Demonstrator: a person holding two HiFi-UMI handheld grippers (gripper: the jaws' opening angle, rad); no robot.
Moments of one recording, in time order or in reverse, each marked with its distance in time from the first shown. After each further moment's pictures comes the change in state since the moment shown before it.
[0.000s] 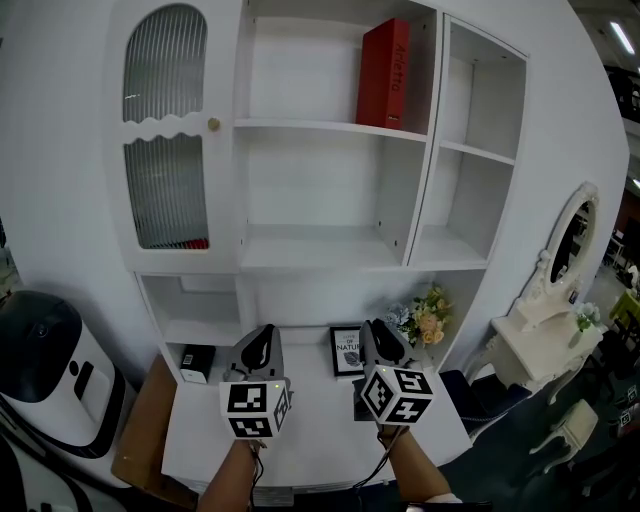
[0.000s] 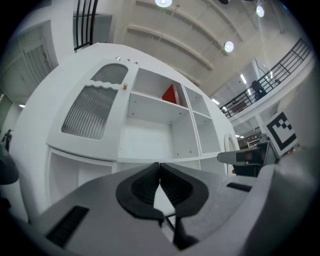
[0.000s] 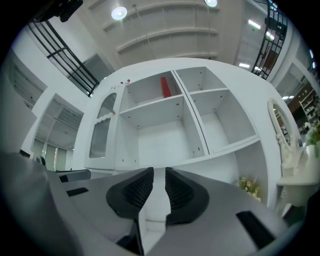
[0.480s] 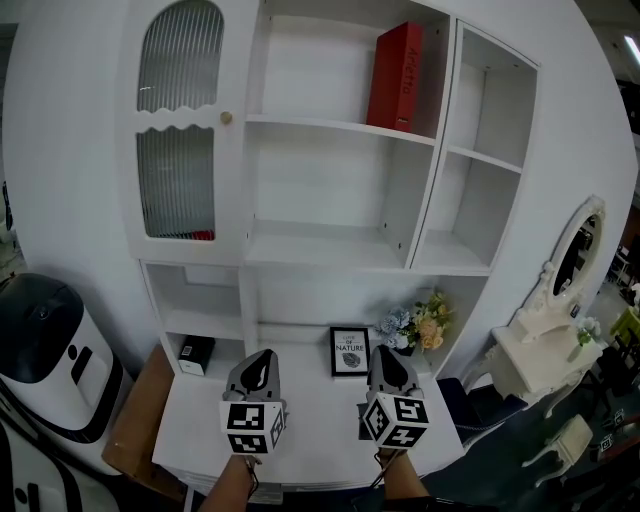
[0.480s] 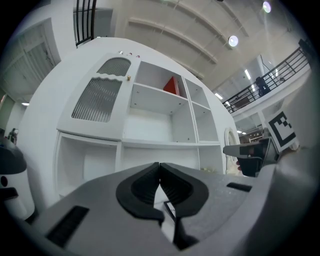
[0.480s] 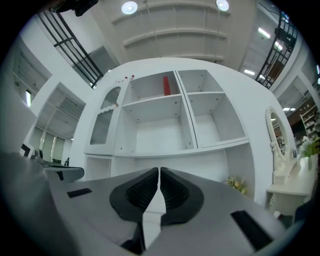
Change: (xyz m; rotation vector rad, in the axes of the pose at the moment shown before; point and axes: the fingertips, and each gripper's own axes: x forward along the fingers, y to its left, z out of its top) left arm -0.034 -0.007 -0.055 -0.019 0.081 0.024; right arm -0.037 -0.018 -0.037 -0.087 0.027 -0.035
